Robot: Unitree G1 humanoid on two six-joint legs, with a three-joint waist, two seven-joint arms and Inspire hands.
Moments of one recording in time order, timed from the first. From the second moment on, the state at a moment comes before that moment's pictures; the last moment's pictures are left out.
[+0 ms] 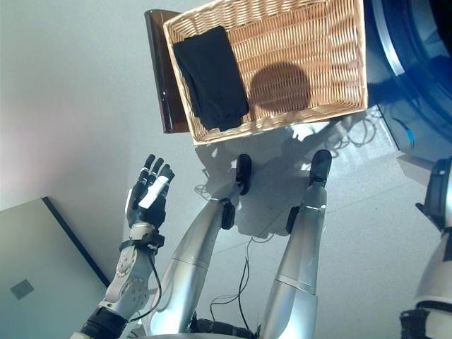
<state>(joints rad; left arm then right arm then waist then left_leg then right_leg) -0.03 0.23 -0.32 0.16 -0.82 -0.40 0.24 -1.59 -0.98 0.39 1.55 0.14 0.04 -0.64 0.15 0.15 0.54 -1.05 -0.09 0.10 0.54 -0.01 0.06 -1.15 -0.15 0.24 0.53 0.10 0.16</state>
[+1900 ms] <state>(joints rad) -0.03 0.20 -0.24 0.31 -0.82 -0.42 0.26 -1.15 -0.31 0.31 1.19 -0.09 0.00 -0.76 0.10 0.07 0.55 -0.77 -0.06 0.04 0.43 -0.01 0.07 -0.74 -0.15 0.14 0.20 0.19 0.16</state>
